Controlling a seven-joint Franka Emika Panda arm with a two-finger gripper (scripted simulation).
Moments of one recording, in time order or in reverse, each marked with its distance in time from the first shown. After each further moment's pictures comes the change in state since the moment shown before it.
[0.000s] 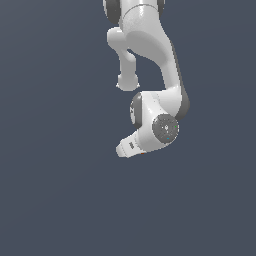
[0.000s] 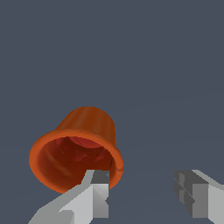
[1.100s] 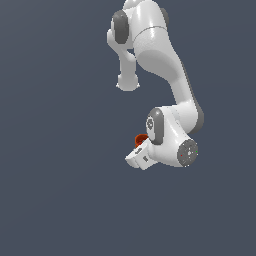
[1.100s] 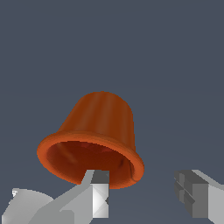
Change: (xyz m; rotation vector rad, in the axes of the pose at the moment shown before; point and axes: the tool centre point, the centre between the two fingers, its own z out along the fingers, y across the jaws) arm 0.010 -0.018 0.013 -0.036 -0.253 -0.267
